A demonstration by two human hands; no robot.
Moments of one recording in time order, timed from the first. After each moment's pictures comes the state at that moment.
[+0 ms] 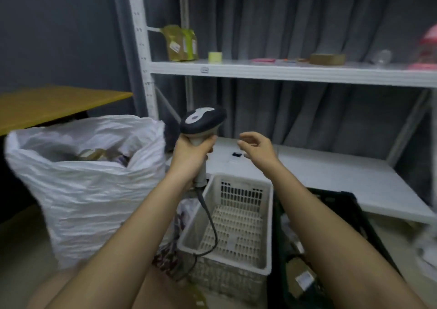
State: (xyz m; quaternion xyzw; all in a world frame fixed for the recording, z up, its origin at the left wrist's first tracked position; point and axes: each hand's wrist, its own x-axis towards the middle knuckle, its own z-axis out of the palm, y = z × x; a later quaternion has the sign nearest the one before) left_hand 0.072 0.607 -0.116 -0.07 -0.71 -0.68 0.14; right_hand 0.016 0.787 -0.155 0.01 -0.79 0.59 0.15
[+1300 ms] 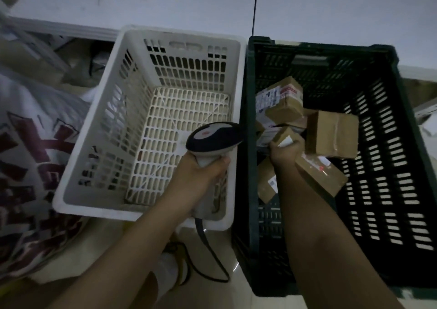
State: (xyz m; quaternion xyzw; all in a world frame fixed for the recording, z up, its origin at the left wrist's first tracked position) left_hand -0.037 0.780 -0.463 0.08 -0.71 -0.63 -0.31; right_hand -0.047 0.998 -0.594 -0.54 -0.68 0.50 0.05
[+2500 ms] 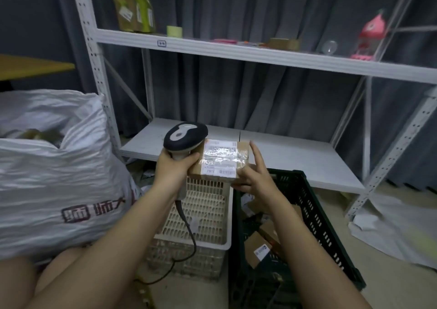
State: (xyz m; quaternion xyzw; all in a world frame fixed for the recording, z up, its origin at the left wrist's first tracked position) left_hand 0.080 0.656 -0.200 0.00 -0.67 -0.74 0.04; right_hand 0.132 0.844 -0.223 -0.04 -0.71 0.70 0.07
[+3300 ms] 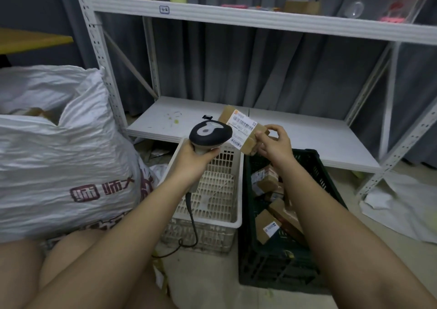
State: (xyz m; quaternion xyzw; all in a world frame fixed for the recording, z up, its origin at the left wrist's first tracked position) left_hand 0.076 0.663 -0.237 -0.08 -0.75 -0.66 -0.03; right_hand 0.068 0.873 -0.247 -0.19 -0.69 0.67 0.19
